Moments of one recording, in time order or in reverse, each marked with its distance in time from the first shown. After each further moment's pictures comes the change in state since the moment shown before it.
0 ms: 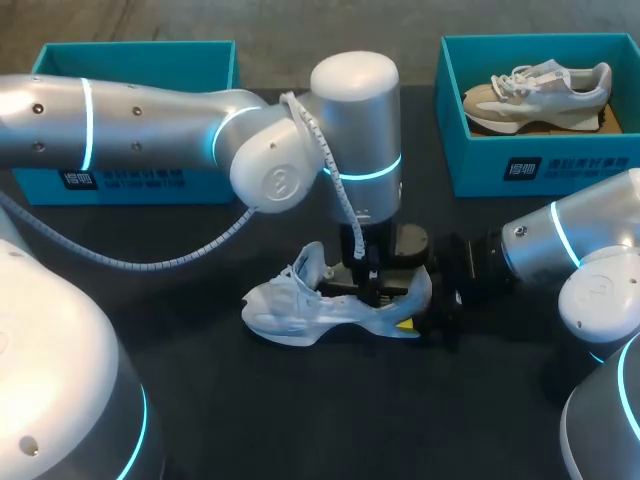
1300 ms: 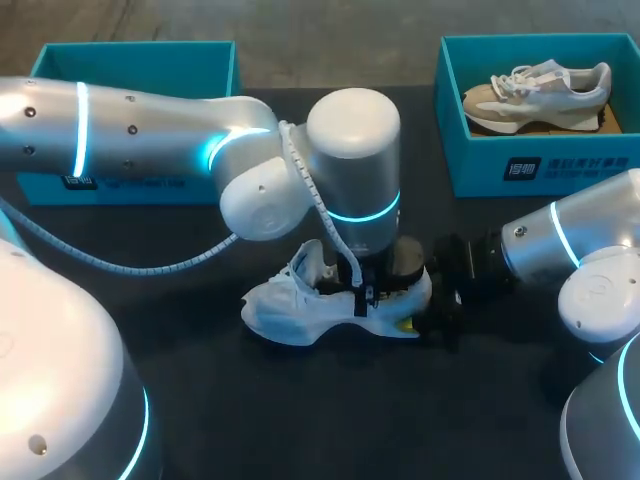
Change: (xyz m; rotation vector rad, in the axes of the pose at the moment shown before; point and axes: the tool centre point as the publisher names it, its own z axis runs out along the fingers) left arm -0.013 0.012 0.007 -0.023 -0.213 -0.035; right arm 0.000 0.000 0.001 -0.001 0.000 0.000
